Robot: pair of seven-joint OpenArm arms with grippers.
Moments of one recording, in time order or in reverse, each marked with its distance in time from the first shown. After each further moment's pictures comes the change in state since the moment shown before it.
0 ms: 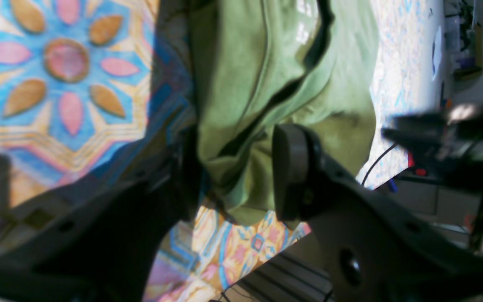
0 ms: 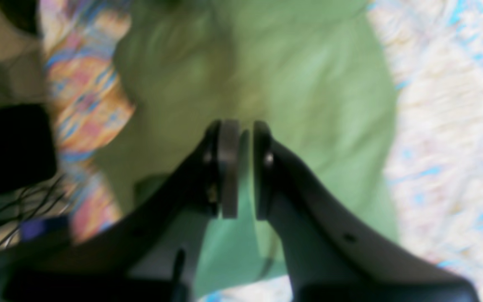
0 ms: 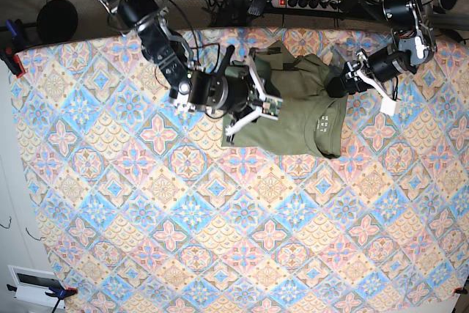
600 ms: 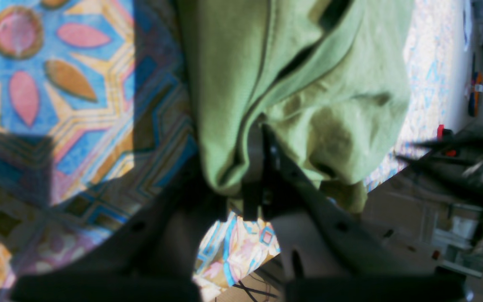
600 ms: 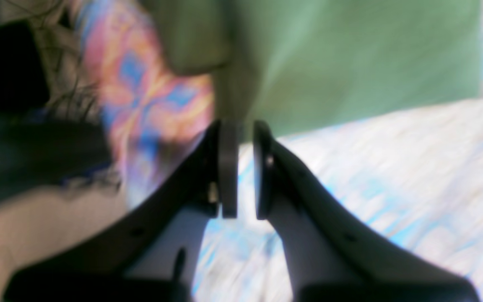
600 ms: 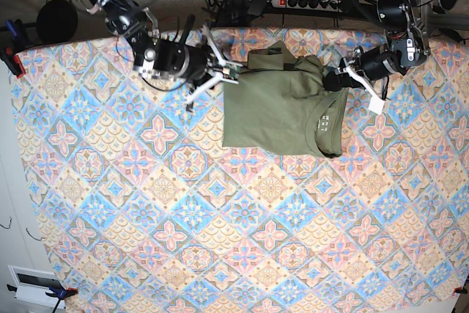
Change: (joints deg) left arm -0.2 0.3 3.4 0.0 5.4 0.0 -0.2; right arm -10.5 13.4 0.2 10.3 -1.0 0.0 -1.6
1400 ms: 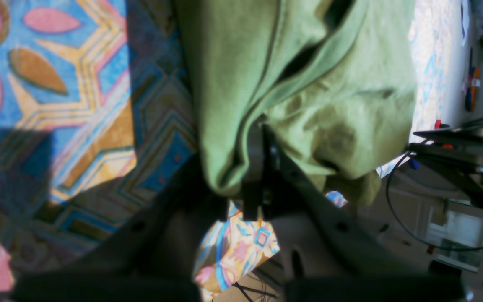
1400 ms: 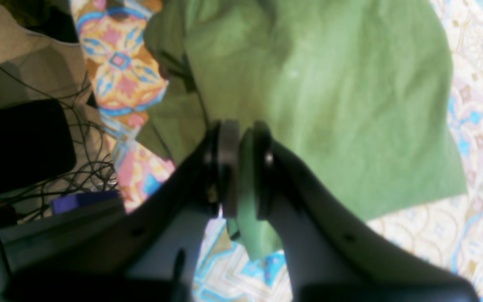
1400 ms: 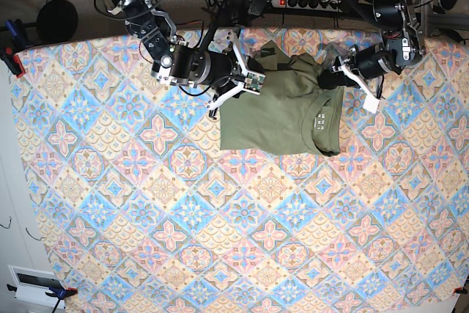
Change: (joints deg) left arm 0.1 1.1 0.9 0.0 0.5 0.0 0.1; right arm 0.4 -8.1 0.9 -2.3 1.0 -0.4 1.2
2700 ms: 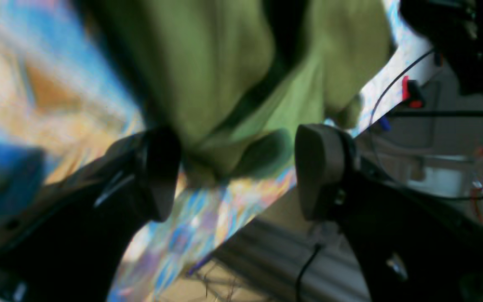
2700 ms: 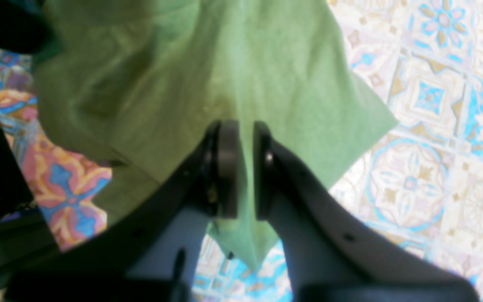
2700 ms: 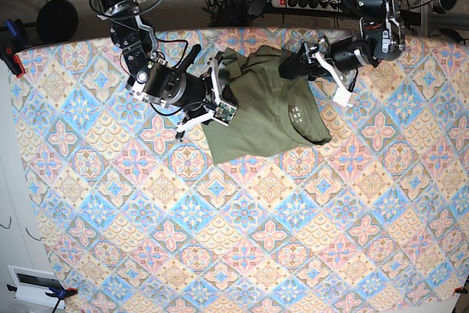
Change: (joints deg) left arm 3.8 2.3 8.5 6.3 -2.0 0.2 -0.8; right arm 0.9 -0.2 12.3 0.2 -0.2 0.2 -0.5
